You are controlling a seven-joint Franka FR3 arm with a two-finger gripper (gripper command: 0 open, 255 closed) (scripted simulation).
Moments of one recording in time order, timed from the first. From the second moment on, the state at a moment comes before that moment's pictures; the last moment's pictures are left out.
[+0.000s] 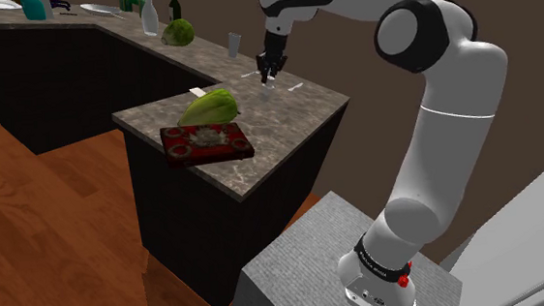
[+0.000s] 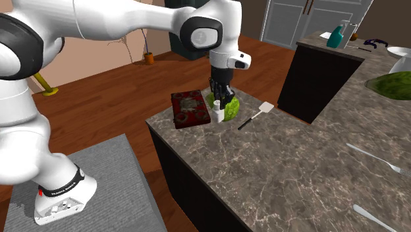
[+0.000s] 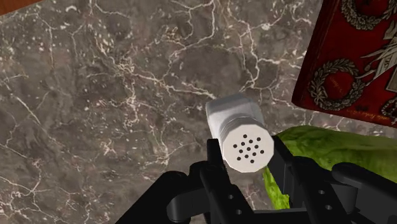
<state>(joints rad) -0.07 0.28 -0.21 -1.53 0.05 1.80 -0.21</state>
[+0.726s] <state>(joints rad) 0.09 0.21 -0.12 -1.58 0.02 1.79 0.03</state>
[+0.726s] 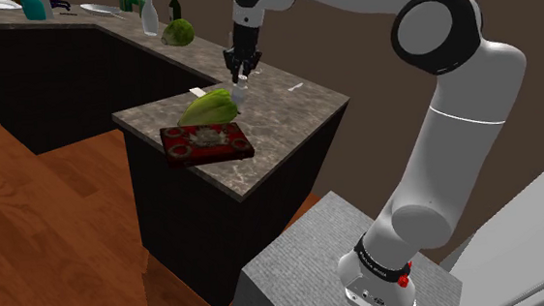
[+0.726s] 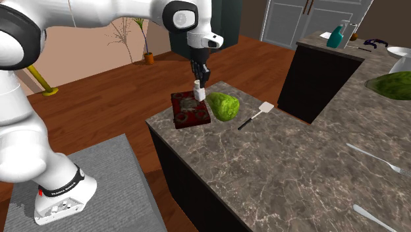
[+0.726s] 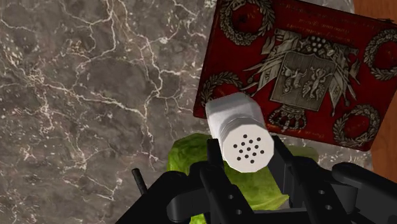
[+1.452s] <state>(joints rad) 0.20 0.24 -0.05 -1.53 0.00 1.76 0.23</state>
